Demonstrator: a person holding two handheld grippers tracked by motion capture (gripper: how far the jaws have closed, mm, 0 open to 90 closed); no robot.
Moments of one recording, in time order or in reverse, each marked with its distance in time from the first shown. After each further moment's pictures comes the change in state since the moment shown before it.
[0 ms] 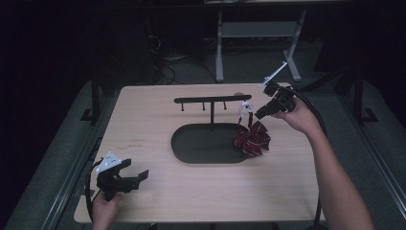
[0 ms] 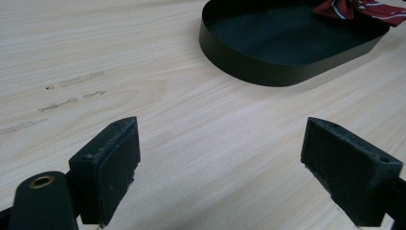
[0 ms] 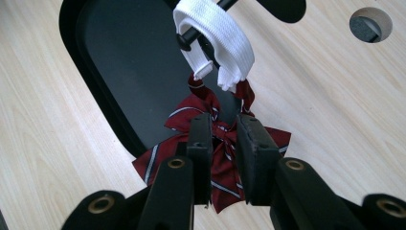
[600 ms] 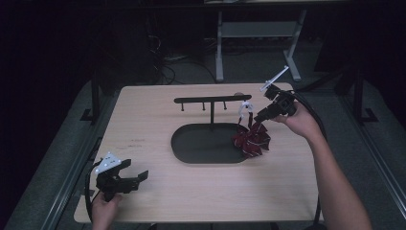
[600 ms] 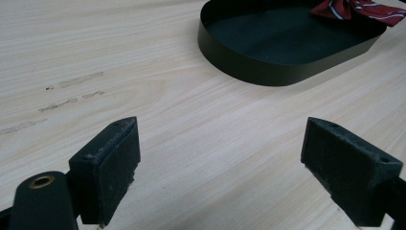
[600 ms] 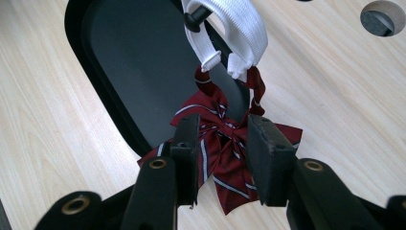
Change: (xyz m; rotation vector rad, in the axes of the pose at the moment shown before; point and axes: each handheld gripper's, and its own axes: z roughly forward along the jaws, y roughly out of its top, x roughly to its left) left arm 0.000 -0.001 -0.002 -0.002 -0.003 0.008; right arm 0.002 -0.010 0.006 -0.020 0.020 0.017
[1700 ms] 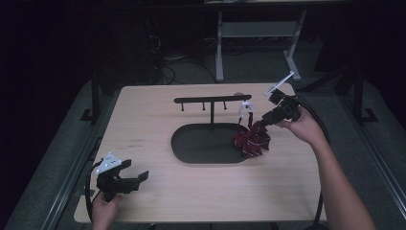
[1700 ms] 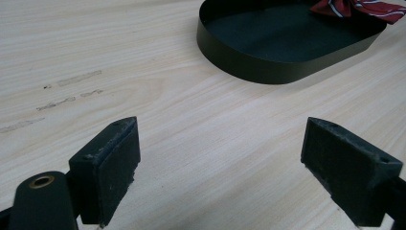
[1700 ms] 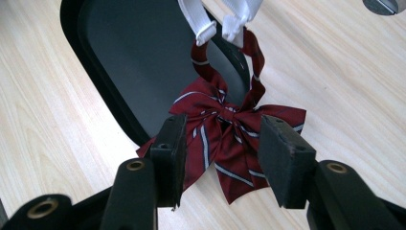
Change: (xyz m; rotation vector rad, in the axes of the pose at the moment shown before) left arm -0.001 -0.001 0.001 0.001 -0.002 -0.003; right arm -0.002 -0.019 0.002 -0.009 0.005 0.035
